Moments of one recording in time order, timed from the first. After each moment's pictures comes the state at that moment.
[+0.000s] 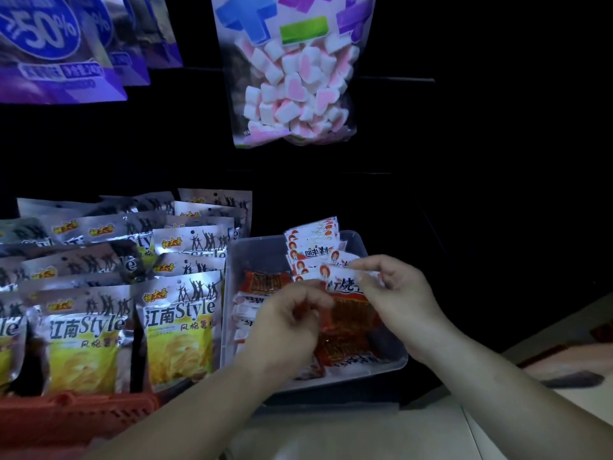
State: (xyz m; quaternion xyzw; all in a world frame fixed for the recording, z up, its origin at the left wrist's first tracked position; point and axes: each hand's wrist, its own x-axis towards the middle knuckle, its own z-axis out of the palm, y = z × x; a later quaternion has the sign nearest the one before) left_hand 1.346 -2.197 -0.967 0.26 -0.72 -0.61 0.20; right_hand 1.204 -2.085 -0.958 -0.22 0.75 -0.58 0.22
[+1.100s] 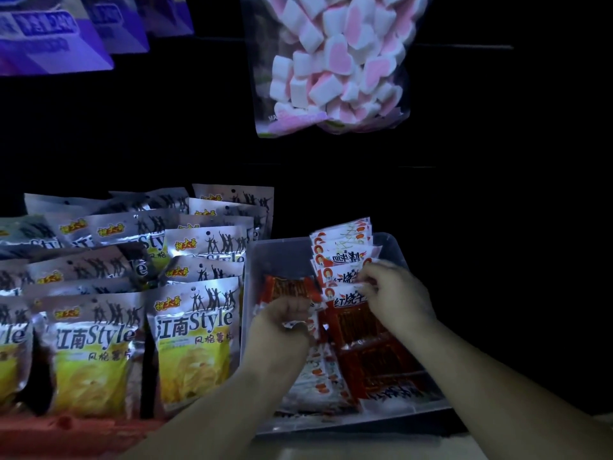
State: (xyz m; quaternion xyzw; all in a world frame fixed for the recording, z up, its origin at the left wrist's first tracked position) left_hand 1.337 -2.249 -1.006 0.46 -0.64 -0.61 0.13; right_hand 1.147 -2.159 -1.045 -0.39 0.90 -0.20 0.01
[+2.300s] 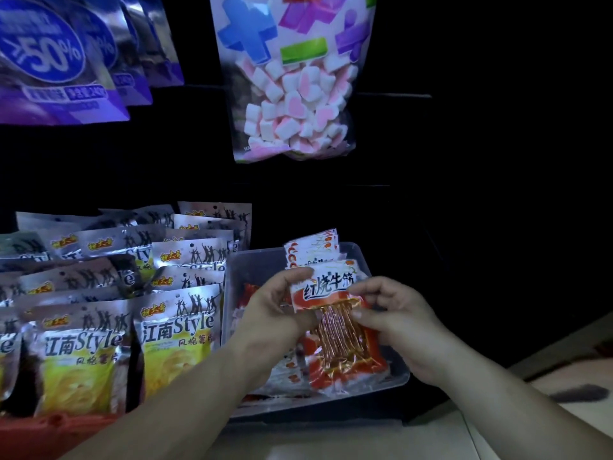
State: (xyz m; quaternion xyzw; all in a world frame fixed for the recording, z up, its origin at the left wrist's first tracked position) left_hand 1.335 -2.226 -0.959 0.27 -0.58 -0.75 0.14; right_hand 1.201 -2.075 -0.953 -0.19 0.69 -0.59 0.36
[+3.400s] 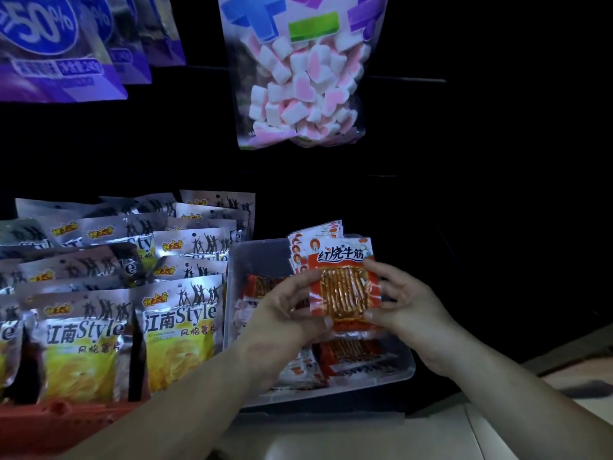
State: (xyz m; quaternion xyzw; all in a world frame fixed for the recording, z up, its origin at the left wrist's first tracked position) left_hand 1.338 -2.224 -0.976 0.25 -0.53 -0.80 0.10; right_hand 1.191 -2.076 -0.968 -0.20 0.72 -0.57 0.34
